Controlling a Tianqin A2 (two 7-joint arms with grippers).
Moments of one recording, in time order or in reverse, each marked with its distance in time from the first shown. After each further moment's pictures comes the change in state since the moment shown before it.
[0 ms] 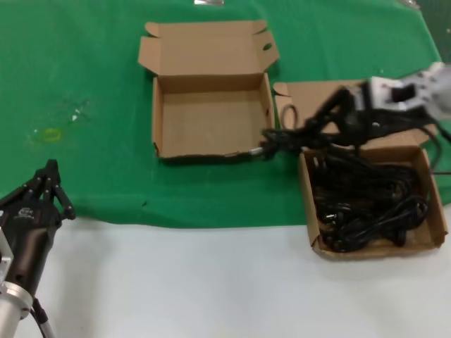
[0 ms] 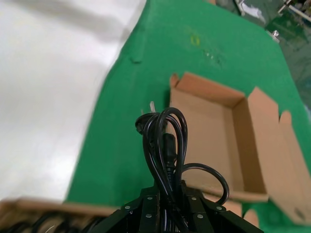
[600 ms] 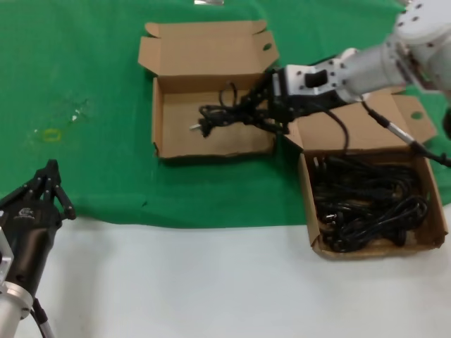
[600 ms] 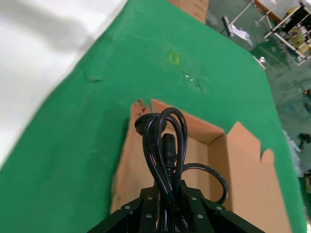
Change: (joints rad) left arm 0.000 0.000 0.000 0.000 0.000 0.000 0.000; right arm 0.240 -0.385 0.008 -0.649 0.003 0.229 -0.366
